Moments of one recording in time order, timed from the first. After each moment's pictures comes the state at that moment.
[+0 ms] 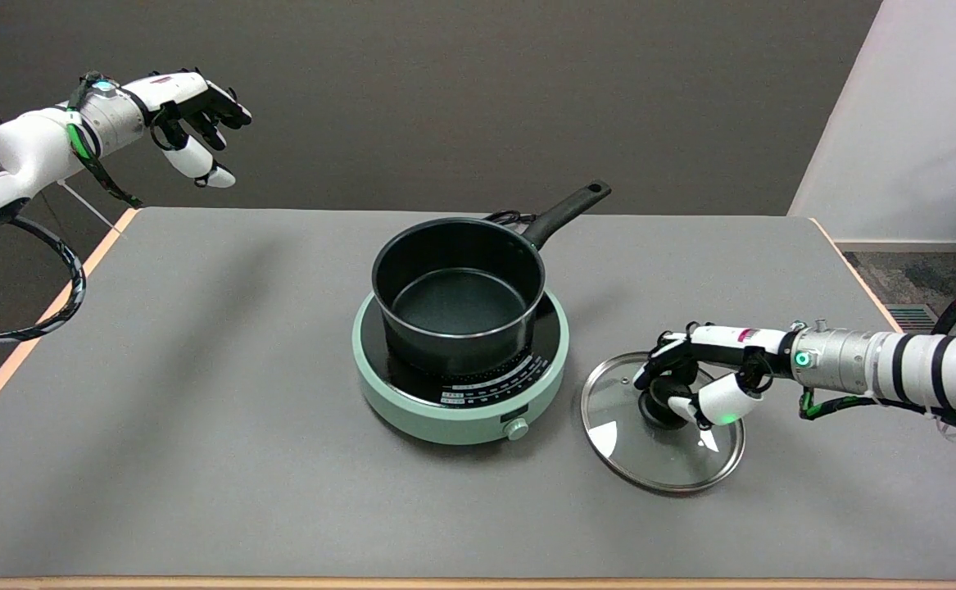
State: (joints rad) arm -0.51 -0.65 -1.14 1.84 1.39 -0.69 0.15
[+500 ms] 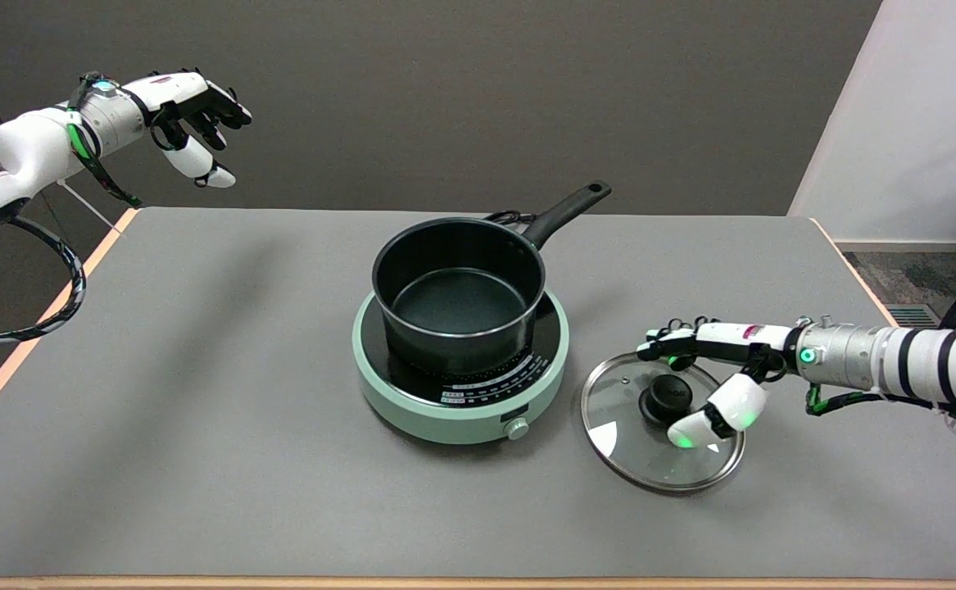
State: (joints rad) arm -0.51 -0.65 -1.11 1.85 1.37 -0.72 0.15
